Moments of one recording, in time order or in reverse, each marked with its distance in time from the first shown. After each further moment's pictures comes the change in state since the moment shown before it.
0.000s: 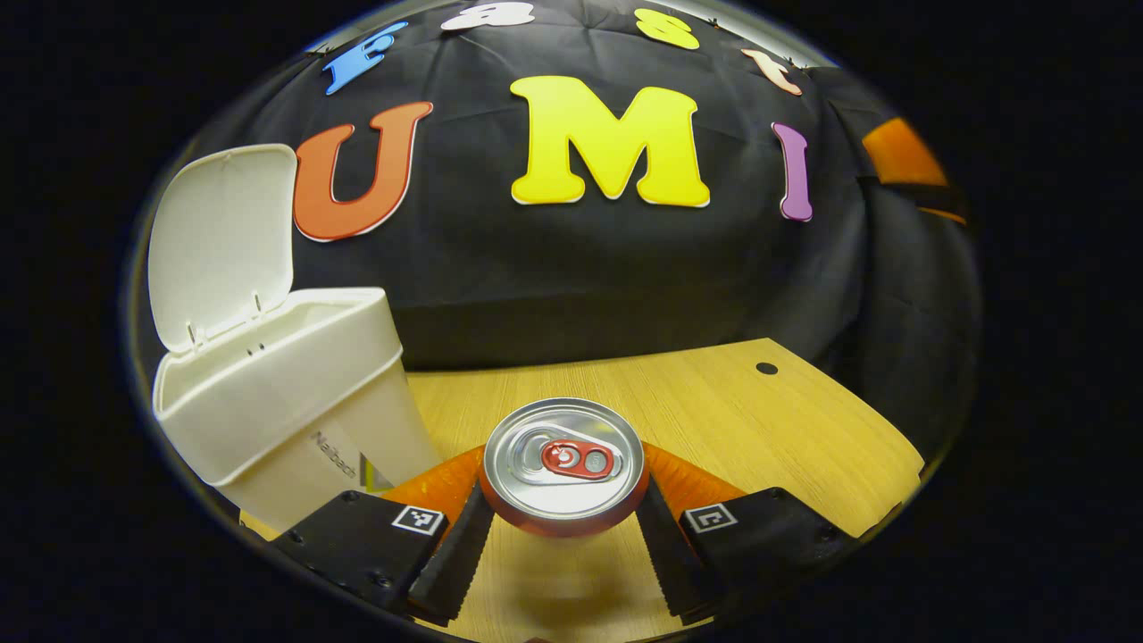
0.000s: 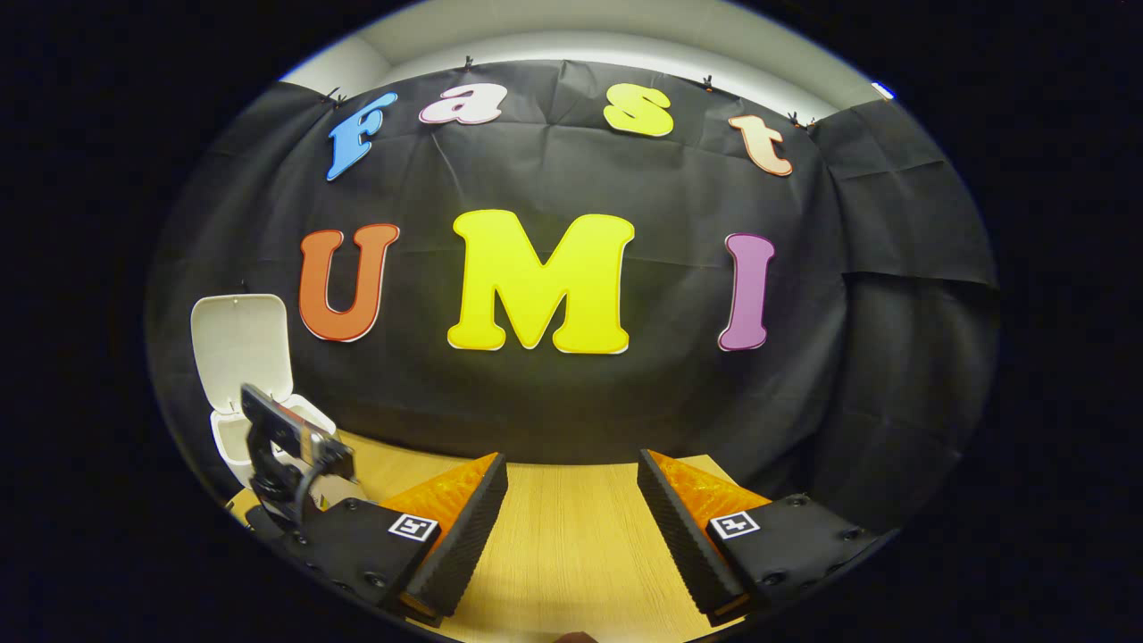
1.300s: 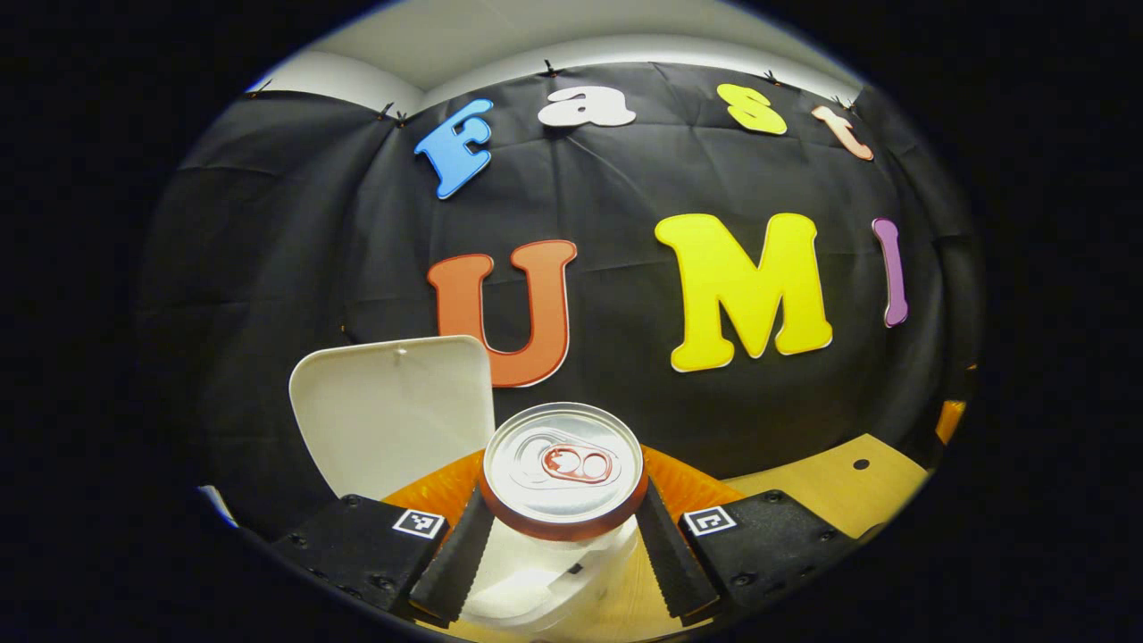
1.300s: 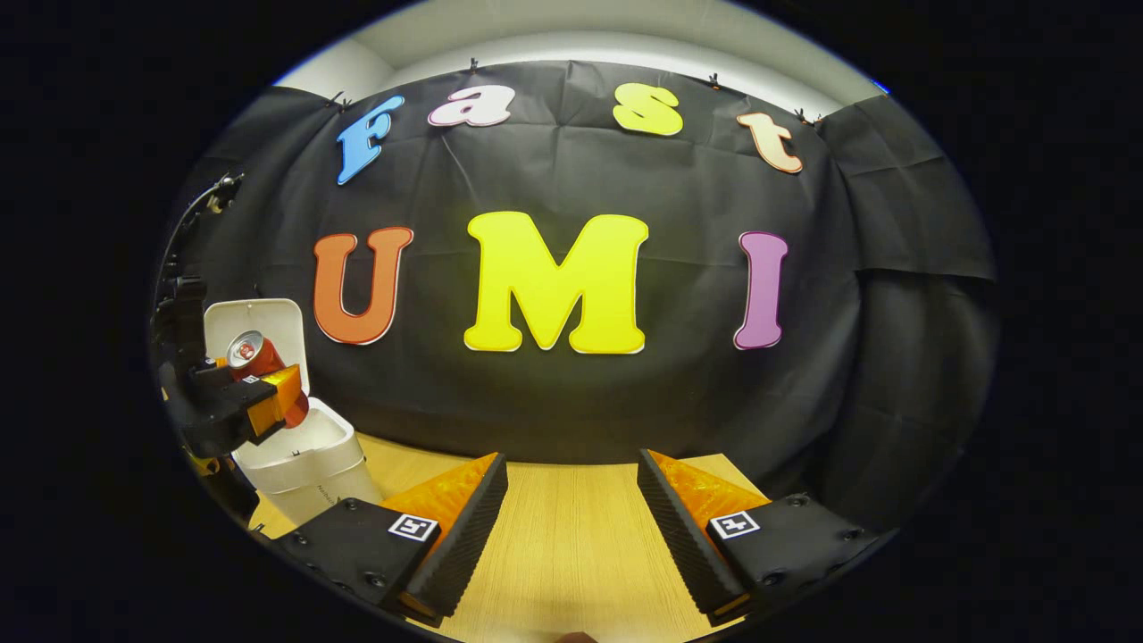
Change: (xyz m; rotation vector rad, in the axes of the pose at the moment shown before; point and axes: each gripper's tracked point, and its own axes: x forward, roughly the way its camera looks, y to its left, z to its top) left arm -0.060 0.159 0.152 -0.002 -0.277 0.383; right arm -0.003 0.017 0.000 -0.002 0.011 0.055
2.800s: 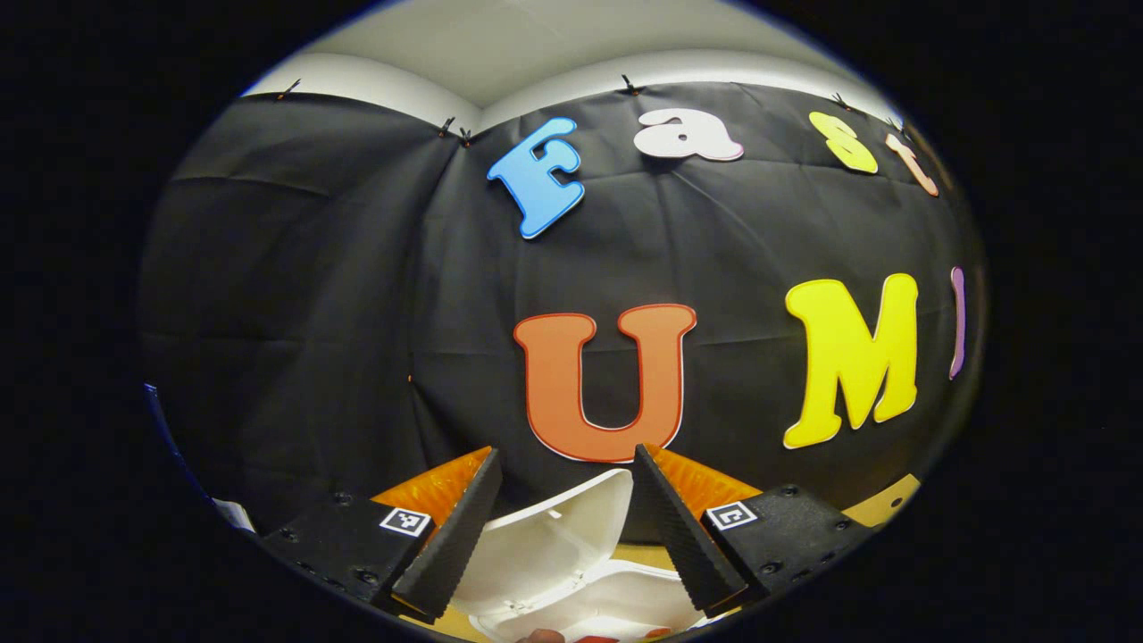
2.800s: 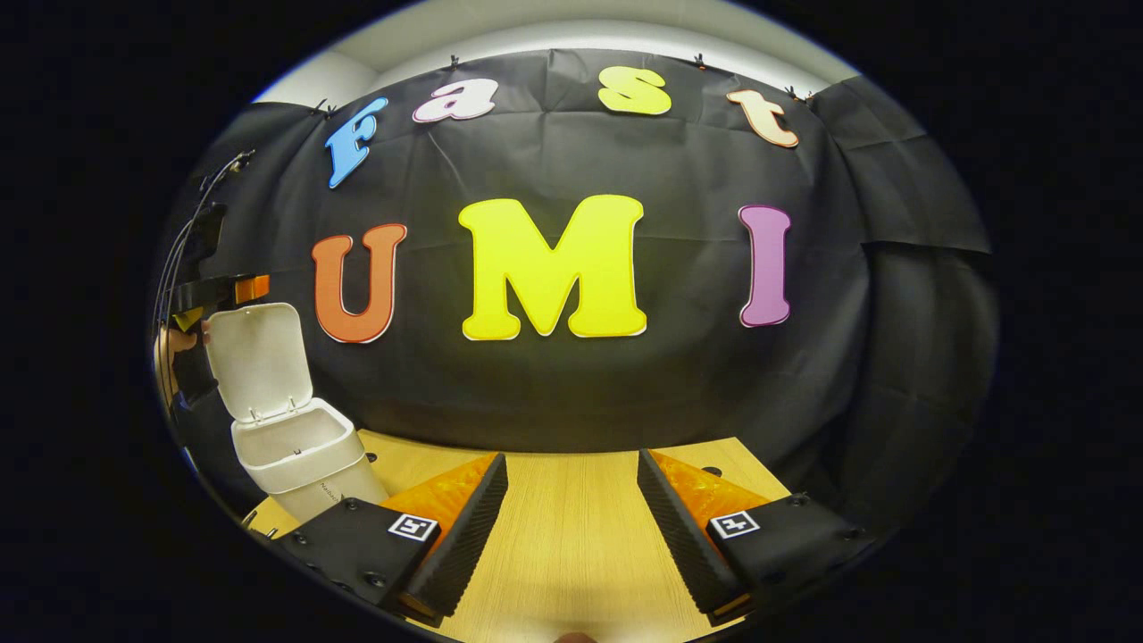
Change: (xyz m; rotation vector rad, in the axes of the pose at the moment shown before) left arm 0.067 0.137 0.096 -0.054 -0.077 0.188; right arm 0.010 -0.016 -0.012 0.054 0.054 0.039
